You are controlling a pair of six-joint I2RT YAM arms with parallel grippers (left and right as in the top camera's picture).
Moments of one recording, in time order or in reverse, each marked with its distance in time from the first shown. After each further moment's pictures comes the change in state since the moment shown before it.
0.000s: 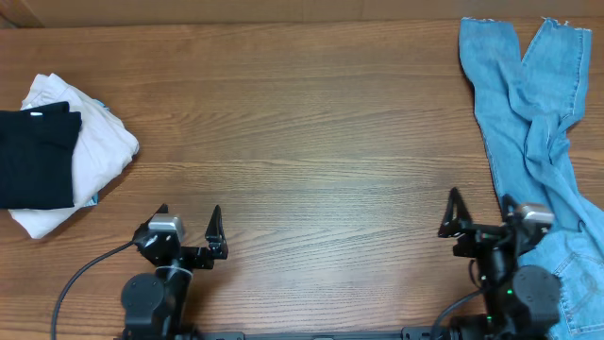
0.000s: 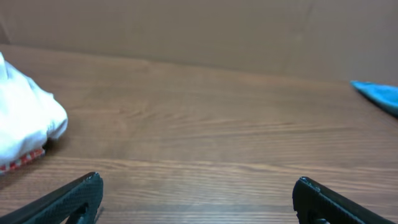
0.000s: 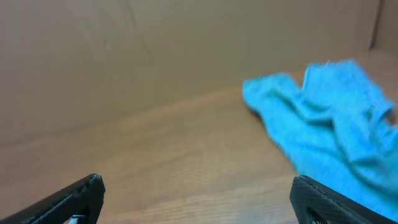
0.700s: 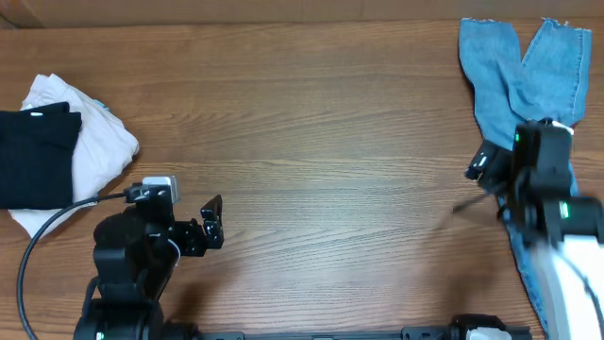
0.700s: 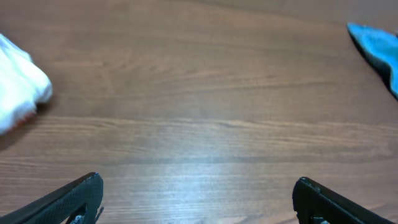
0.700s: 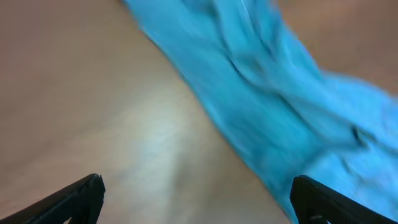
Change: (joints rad) left arm 0.000 0.556 0.534 -0.383 0.079 0.007; right arm -0.130 0.995 0.671 -0.528 0.230 0.106
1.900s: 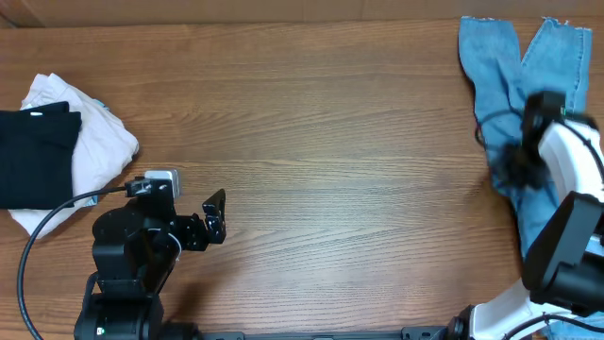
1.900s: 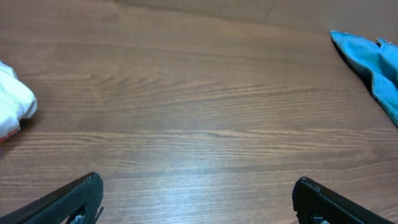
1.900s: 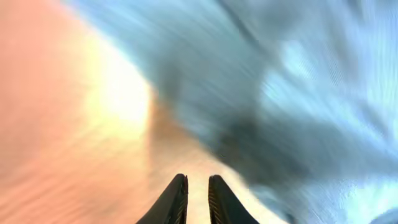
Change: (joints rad) left arm 0.000 0.018 0.003 0.068 0.036 0.000; right arm -0.192 0.684 0.303 -0.032 -0.162 -0.035
